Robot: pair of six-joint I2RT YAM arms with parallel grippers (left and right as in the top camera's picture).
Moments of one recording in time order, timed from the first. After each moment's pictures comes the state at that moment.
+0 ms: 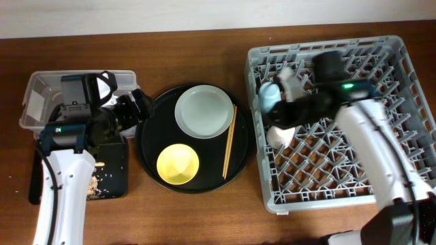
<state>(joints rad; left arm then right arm) 0.05 1.35 1.25 -0.84 0.30 -0.41 0.17 1.59 1.38 -1.02 -0.55 -0.04</state>
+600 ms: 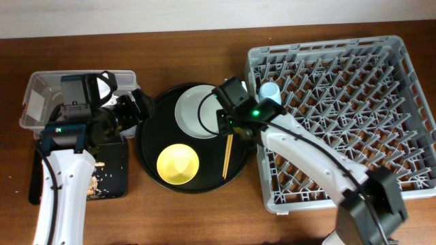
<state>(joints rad) 0.05 1.35 1.25 -0.84 0.29 -0.41 0.63 1.76 1.38 -0.71 0.14 0.47</state>
